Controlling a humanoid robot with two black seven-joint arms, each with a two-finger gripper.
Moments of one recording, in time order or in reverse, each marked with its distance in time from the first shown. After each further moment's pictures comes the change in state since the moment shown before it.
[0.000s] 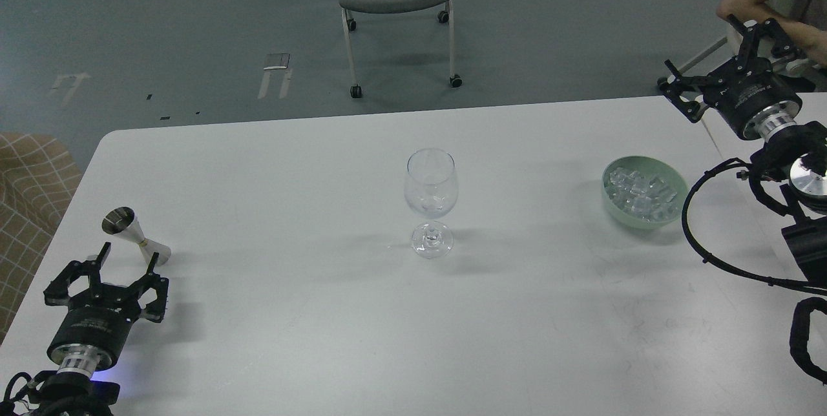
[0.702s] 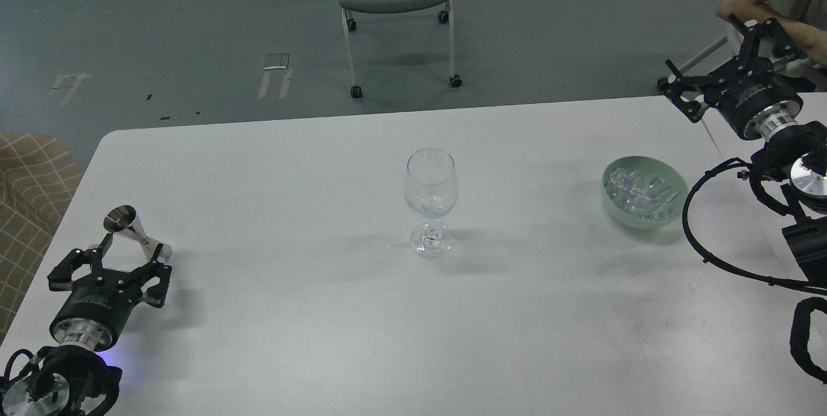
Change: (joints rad) left arm -0.007 -0.070 -0.205 0.010 -0.016 0.188 0.203; right arm 0.001 0.000 0.000 0.000 0.000 0.000 0.000
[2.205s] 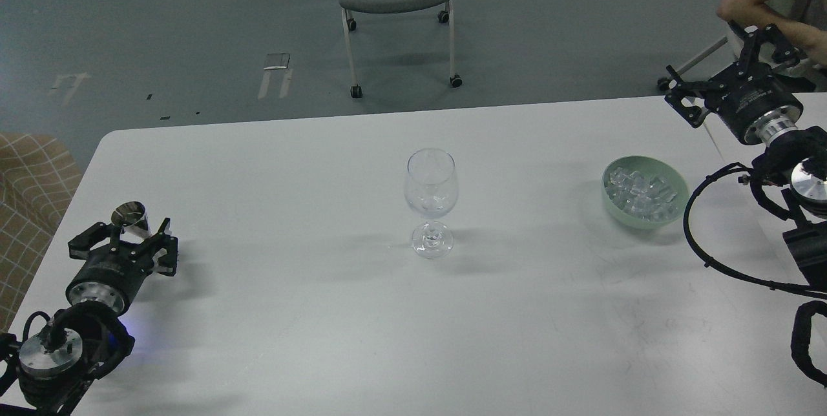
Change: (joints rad) left arm -0.141 -0.069 -0.046 0.101 0.008 0.100 0.114; right arm -0.012 -0.002 0.000 -0.001 -0.002 0.000 0.000
